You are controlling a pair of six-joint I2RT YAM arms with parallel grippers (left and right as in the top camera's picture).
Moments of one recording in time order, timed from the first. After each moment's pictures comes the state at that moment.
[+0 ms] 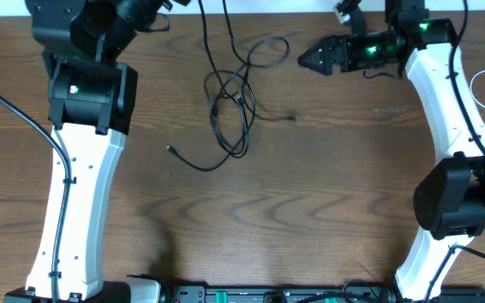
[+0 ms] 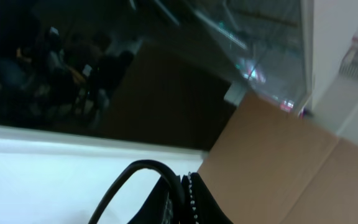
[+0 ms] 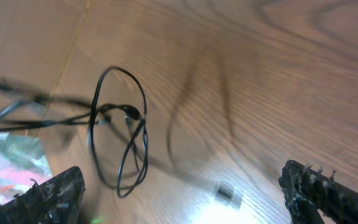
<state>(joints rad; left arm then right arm) -0.15 1.52 1.77 0.12 0.59 -0.78 0.10 2.02 1.92 -0.94 -0.84 -0.04</state>
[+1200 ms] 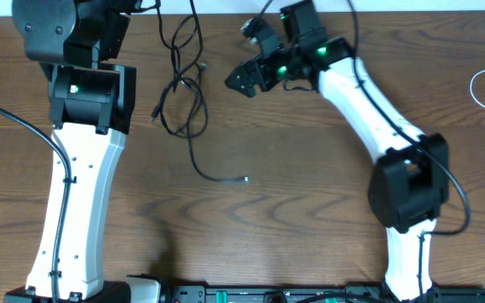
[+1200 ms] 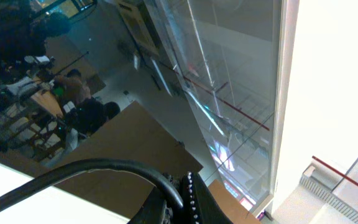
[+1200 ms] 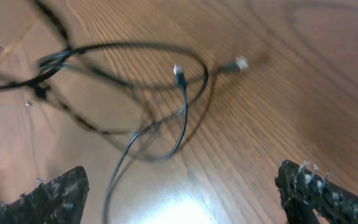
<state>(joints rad) -0.15 1.52 1.77 0.31 0.31 -1.19 0.44 2.17 1.92 -0.60 -0.64 -0.03</state>
